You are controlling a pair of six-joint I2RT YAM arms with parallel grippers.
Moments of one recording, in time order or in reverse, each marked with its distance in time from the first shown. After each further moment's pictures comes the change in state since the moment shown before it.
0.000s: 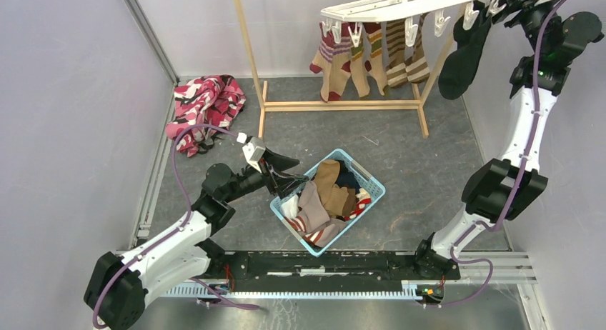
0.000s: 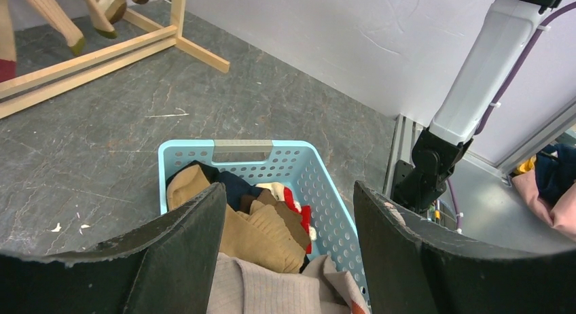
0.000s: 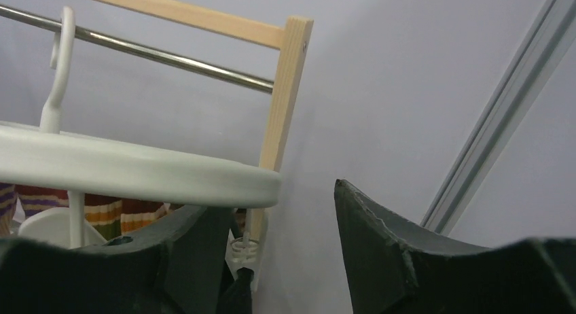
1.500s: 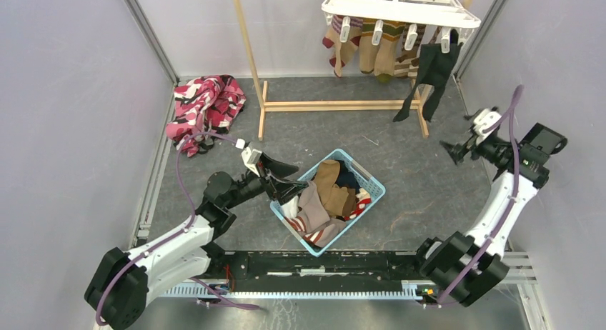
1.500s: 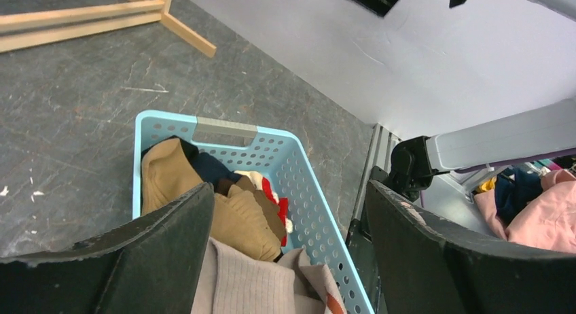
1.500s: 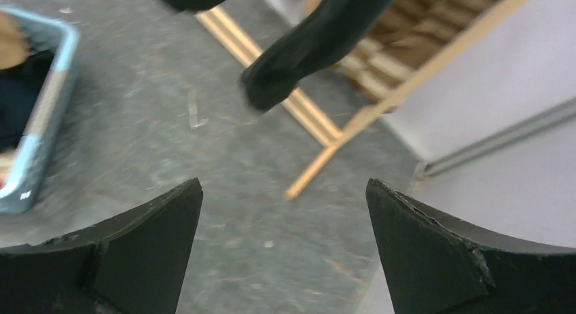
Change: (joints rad) left arm 0.000 0.020 -0.104 0.146 -0.012 -0.154; right arm -0.260 -0.723 -0.928 -0.856 -0.484 -1.104
